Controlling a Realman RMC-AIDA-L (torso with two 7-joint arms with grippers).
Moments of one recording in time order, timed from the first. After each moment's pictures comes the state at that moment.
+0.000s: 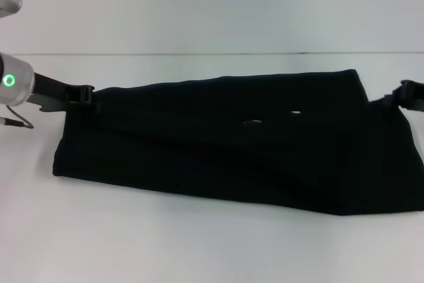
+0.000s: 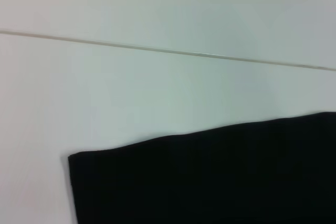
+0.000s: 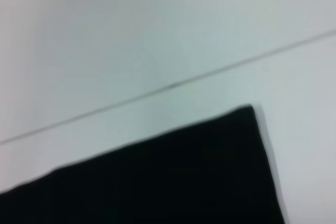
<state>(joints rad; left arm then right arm) -0.86 -1.98 0.60 0.69 2.72 1.19 -2.55 0.78 1.94 -0.58 -0.57 -2.49 -1.04 2.51</state>
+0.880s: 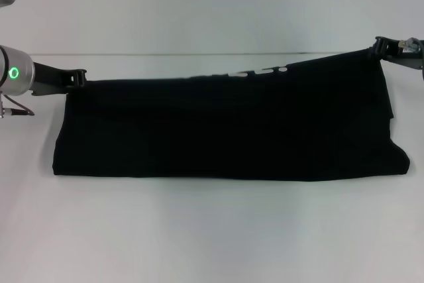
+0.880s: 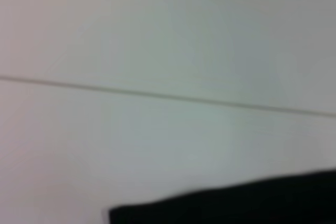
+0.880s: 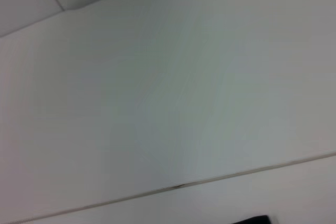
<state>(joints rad) -0.84 -2.03 0.63 0.73 2.74 1.00 -2.61 0.89 2.00 -0.65 -0.49 -2.48 -0.65 2.51</state>
